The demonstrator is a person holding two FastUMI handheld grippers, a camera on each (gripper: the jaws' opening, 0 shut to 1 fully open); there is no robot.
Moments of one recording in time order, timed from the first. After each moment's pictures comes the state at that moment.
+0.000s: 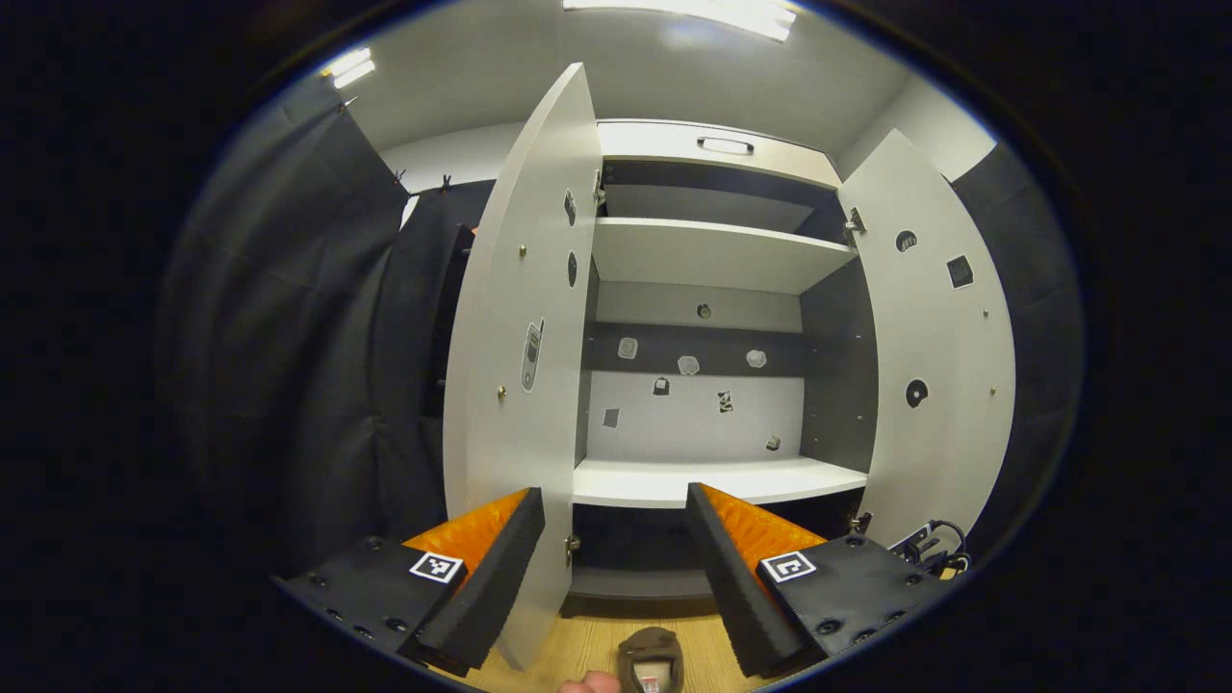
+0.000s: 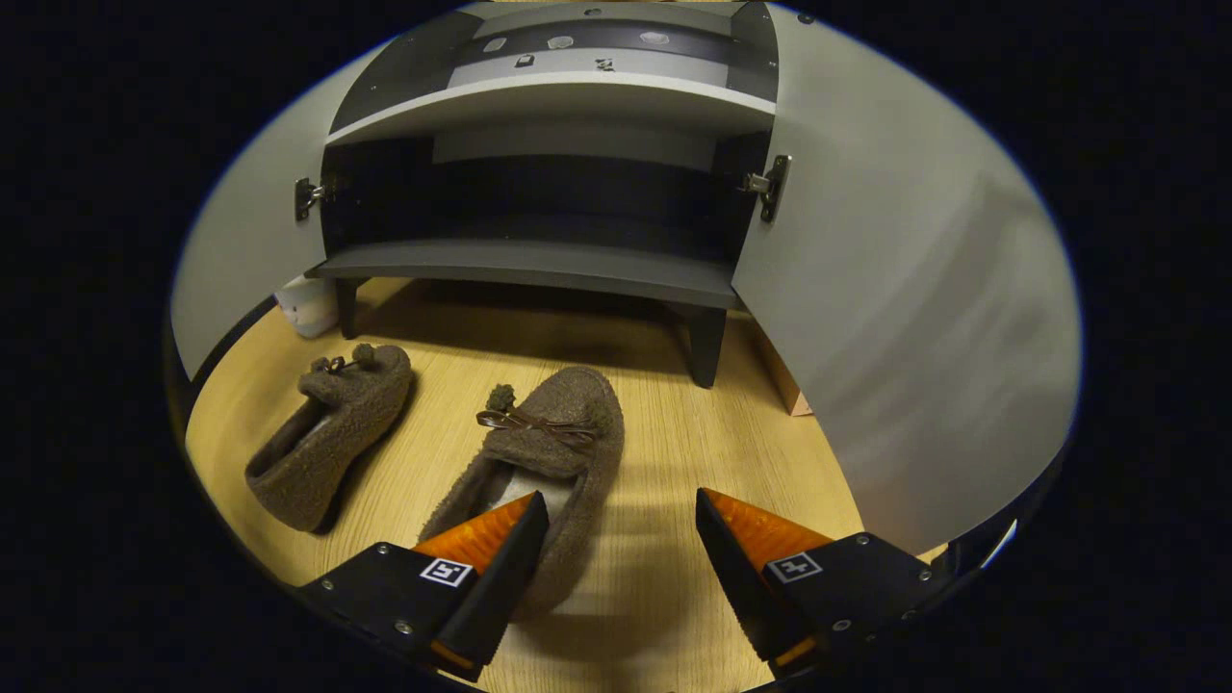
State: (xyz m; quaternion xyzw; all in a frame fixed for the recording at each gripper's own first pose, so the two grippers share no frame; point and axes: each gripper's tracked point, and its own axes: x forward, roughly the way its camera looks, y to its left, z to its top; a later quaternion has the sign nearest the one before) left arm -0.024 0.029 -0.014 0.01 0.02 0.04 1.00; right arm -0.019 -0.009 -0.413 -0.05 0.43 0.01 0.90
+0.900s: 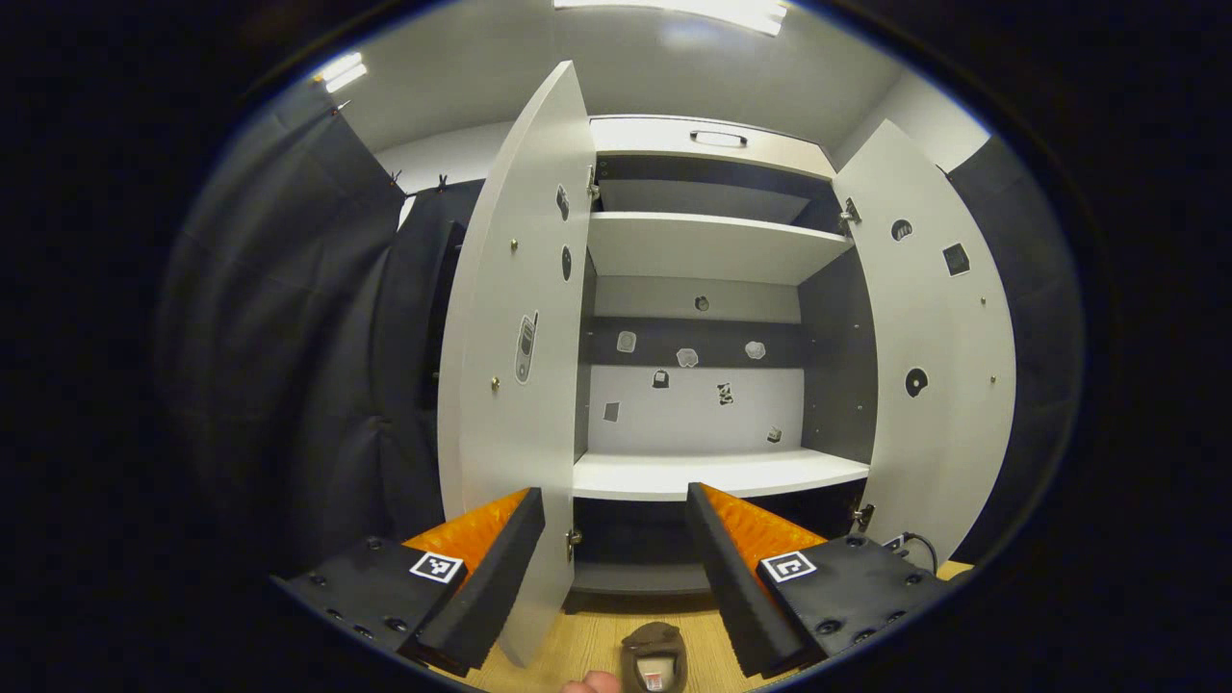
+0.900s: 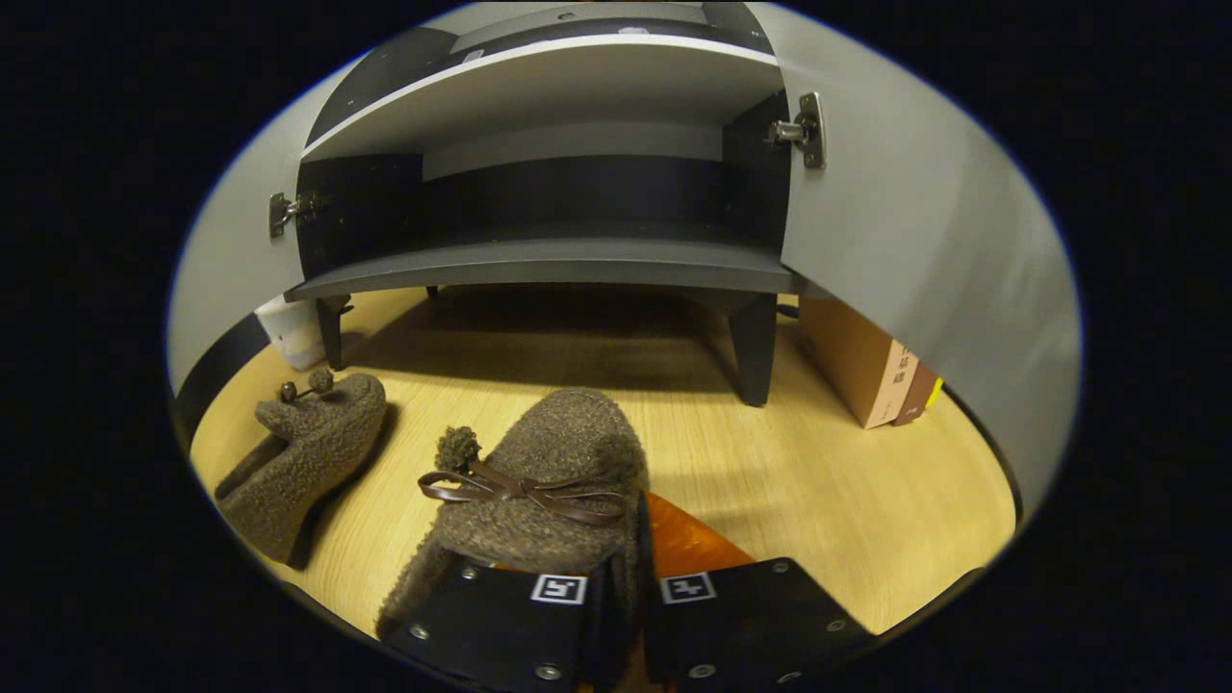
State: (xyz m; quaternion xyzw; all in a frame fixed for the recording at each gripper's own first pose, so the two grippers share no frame) left arm -0.027 0.020 -0.021 0.02 0.03 0.04 1.00; right arm 0.034 -0.003 -0.462 -0.03 0.37 0.03 0.93
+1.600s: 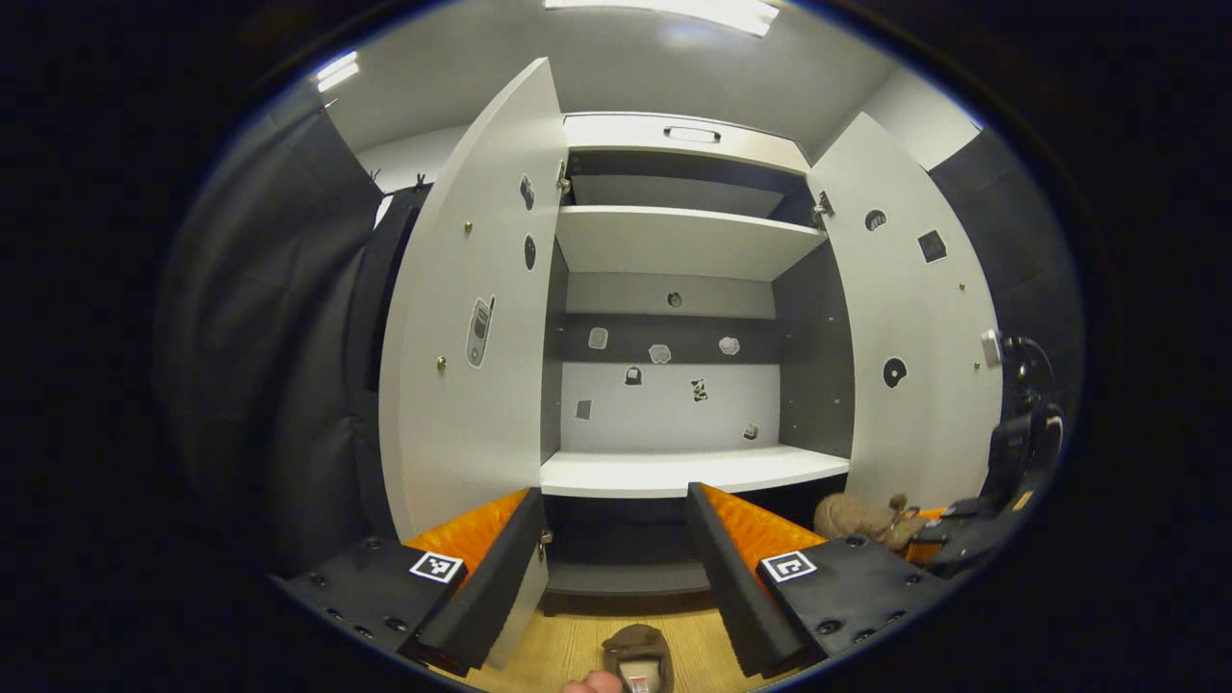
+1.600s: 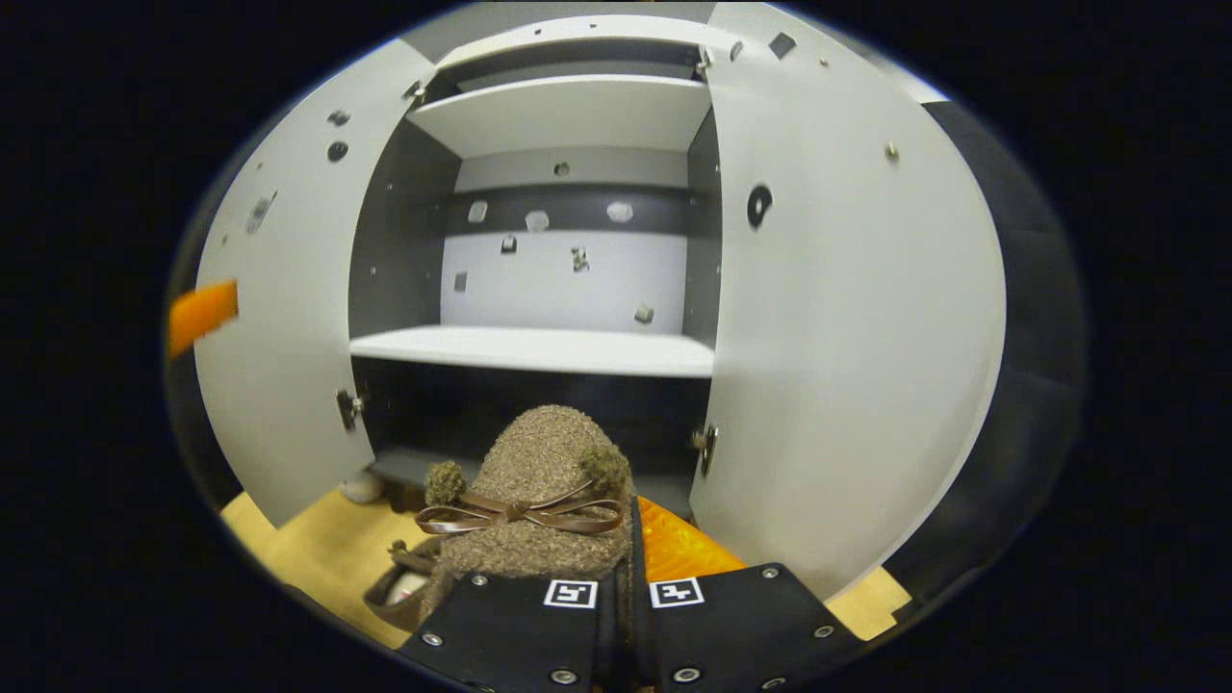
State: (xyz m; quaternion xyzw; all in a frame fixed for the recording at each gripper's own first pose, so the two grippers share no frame) left arm -0.020 -0.005 -0.034 0.02 0.02 0.01 1.00; right arm 0.065 -0.017 -0.155 0.00 0.17 0.00 0.99
